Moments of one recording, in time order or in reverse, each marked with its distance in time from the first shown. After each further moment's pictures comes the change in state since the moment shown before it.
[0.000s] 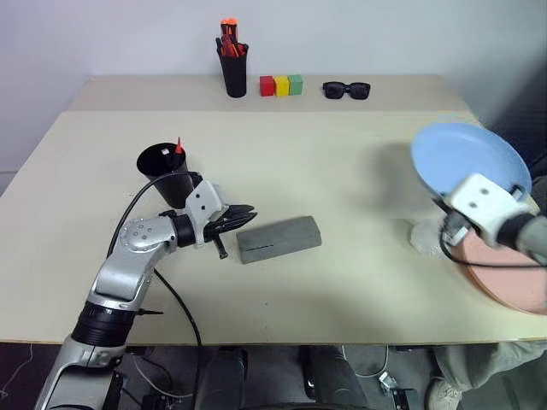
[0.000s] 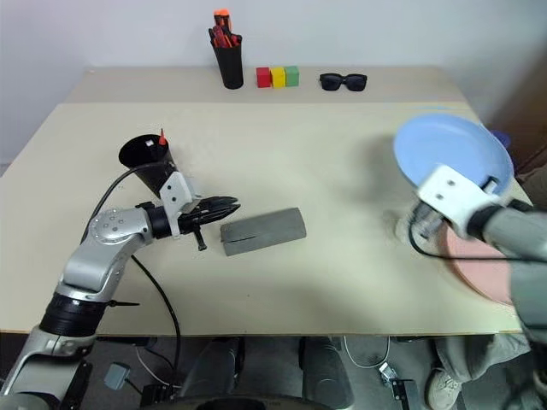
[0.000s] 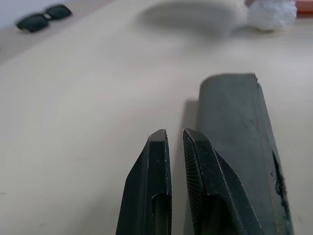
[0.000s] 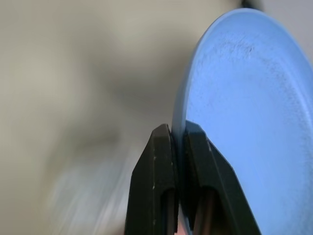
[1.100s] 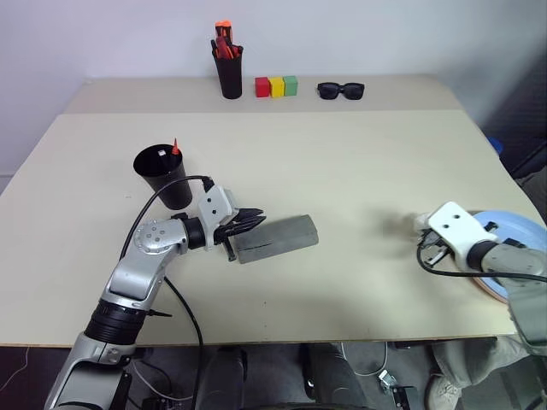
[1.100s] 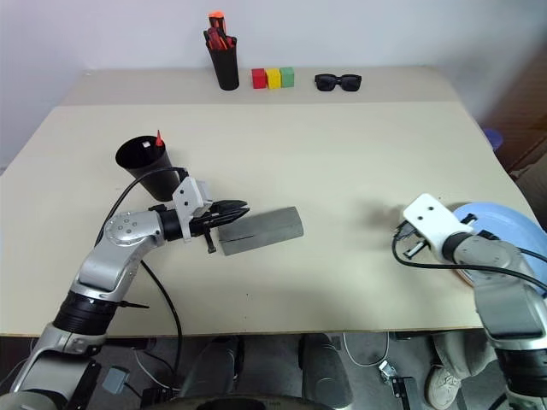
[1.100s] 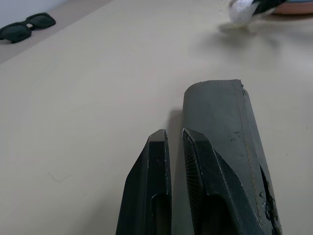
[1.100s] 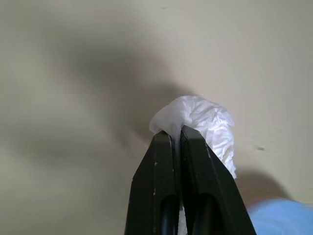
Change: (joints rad) left arm 0.016 -0.009 -0.023 -0.006 0.021 -0.045 0.025; right arm -0.163 0.085 0.238 0.137 -0.045 0.065 -0.208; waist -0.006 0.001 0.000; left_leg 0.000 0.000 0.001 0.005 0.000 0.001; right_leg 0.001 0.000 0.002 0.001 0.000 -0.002
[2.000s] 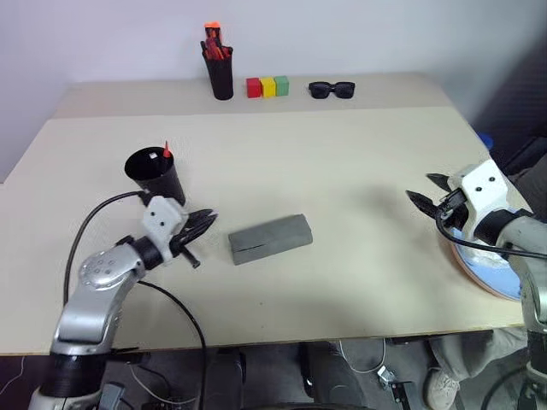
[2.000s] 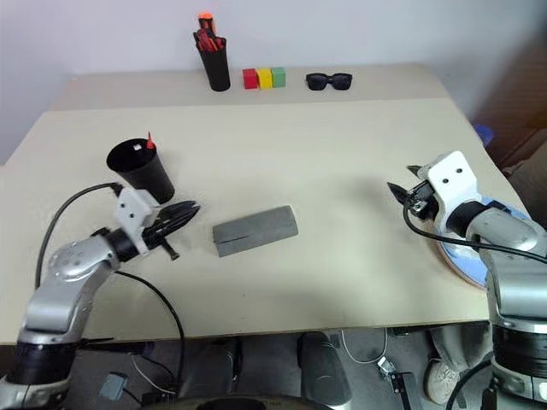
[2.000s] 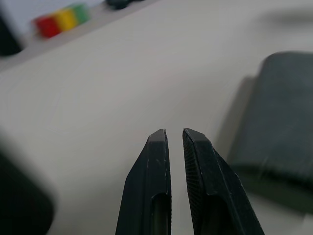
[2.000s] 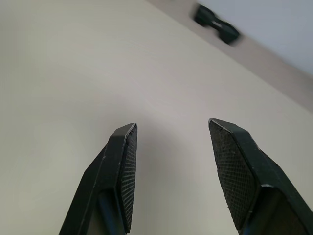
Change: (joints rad) left arm 0.356 0.043 0.300 -0.263 -0.050 0.110 0.224; right arm -0.194 0.132 -0.099 0.093 0.281 -0.151 0.100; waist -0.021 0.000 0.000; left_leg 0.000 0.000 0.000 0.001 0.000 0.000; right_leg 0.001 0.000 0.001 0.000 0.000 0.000
